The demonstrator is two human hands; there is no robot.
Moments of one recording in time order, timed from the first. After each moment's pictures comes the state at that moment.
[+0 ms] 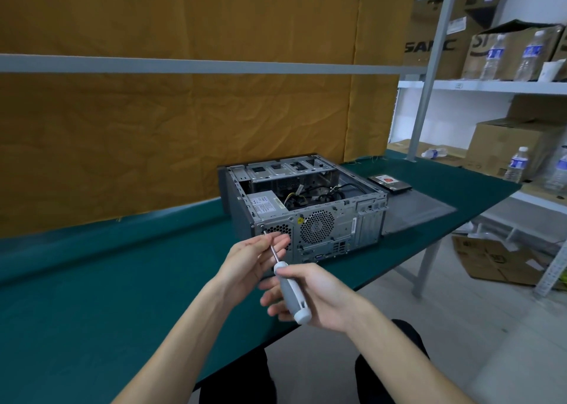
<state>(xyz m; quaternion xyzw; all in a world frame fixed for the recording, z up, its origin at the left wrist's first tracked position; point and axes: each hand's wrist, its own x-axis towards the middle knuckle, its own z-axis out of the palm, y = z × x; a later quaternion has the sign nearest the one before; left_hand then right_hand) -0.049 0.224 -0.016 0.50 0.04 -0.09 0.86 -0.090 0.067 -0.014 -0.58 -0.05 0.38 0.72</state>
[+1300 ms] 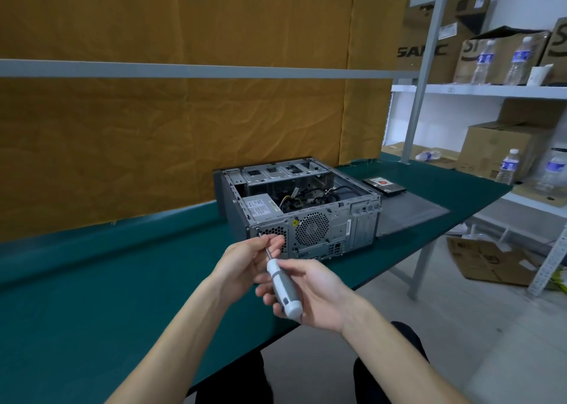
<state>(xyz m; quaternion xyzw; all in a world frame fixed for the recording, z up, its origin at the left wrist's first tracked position) -0.051 0.223 -0.005 0.52 0.08 -0.12 0.84 -0.102 0.070 0.002 -0.49 -0.03 0.38 0.78</state>
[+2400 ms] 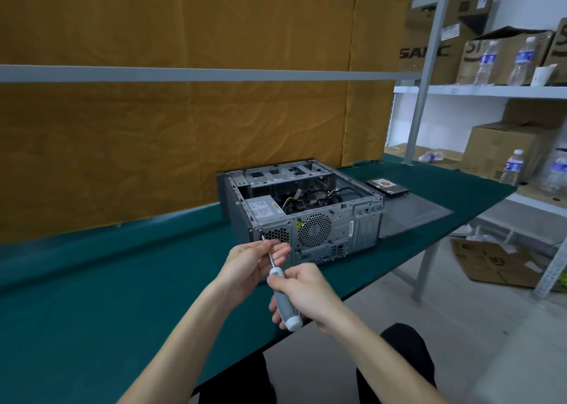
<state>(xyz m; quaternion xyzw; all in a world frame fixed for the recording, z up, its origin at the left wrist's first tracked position) -0.052 0.223 -0.009 0.53 0.05 -0.11 0.84 -0.102 0.083 -0.013 -0.77 -0.03 0.14 0.62</state>
